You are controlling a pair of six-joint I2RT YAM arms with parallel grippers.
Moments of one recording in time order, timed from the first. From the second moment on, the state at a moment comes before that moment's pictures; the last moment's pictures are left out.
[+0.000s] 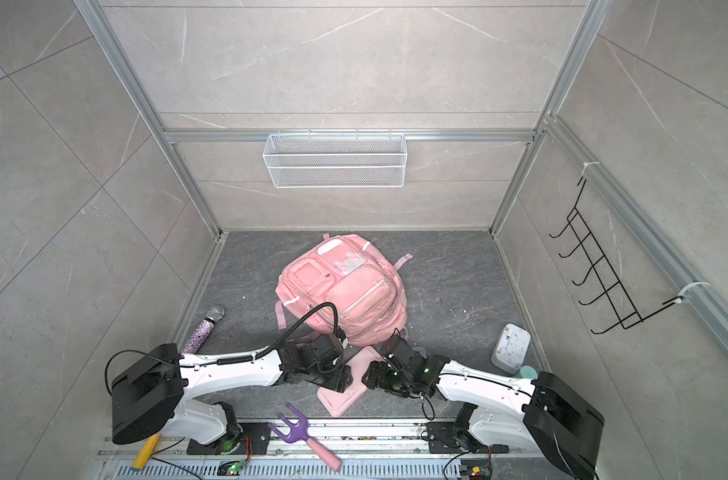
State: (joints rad) left arm -1.10 1.45 0.72 -0.40 0.09 -0.72; right arm 0.92 1.17 0.44 -0.24 -0.23 1.08
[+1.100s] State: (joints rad) left arm -1.06 1.50 0.68 -0.17 0.29 -0.76; right arm 0.92 0.97 0.18 0.09 -0.25 1.23
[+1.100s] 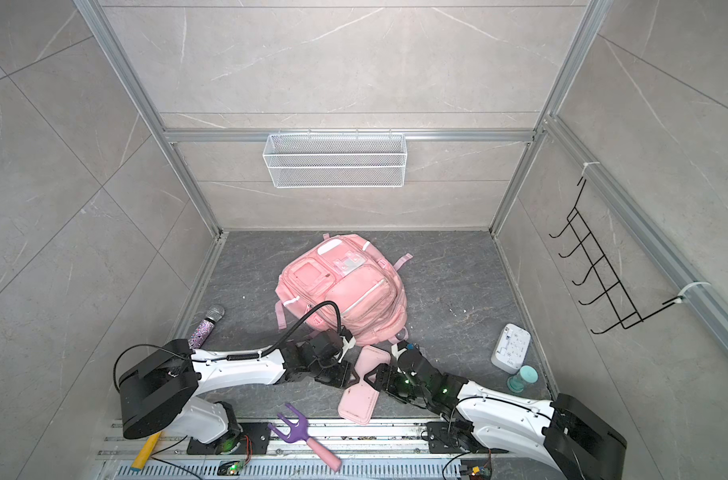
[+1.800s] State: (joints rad) left arm -1.01 1.50 0.62 -0.07 0.36 -0.74; right arm 0.92 0.98 0.15 0.15 -0.29 1.21
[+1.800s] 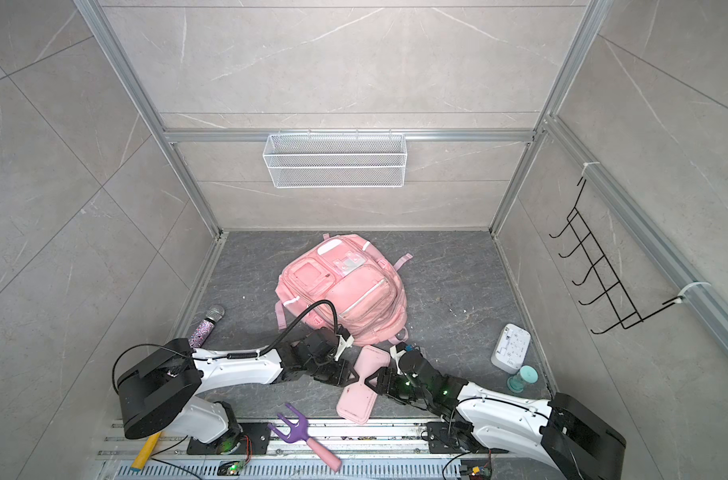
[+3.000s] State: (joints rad) left arm -0.92 1.46 0.58 -0.06 0.39 -0.73; right arm 0.92 1.19 0.18 0.48 -0.34 1.24
